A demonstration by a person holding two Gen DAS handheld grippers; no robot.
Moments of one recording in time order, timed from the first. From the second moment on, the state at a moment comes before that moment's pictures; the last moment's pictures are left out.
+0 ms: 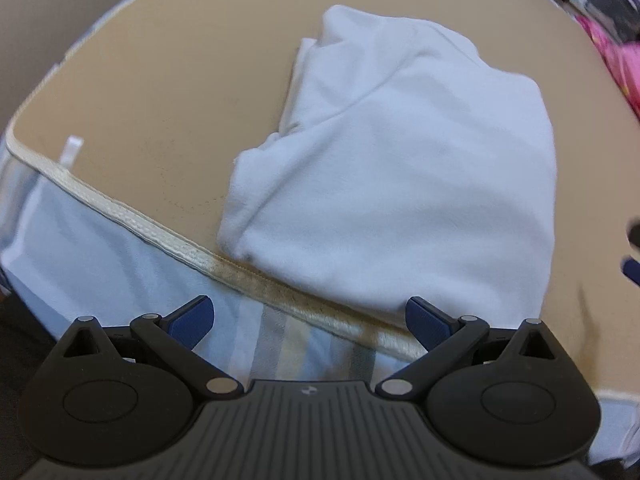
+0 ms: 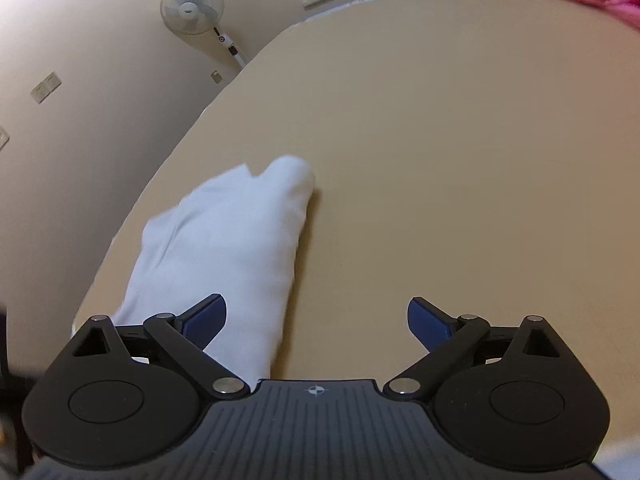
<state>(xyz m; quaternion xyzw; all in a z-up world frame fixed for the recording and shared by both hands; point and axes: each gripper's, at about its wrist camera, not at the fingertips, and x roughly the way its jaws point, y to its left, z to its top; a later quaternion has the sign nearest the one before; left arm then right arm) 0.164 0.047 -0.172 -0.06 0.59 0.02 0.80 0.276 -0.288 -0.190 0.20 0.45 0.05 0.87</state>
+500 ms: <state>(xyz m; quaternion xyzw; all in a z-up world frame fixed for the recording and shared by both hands) 0.193 0.115 -0.200 -0.20 0.60 0.04 0.78 0.489 -0.246 -0.269 0.24 0.56 0.13 0.78</state>
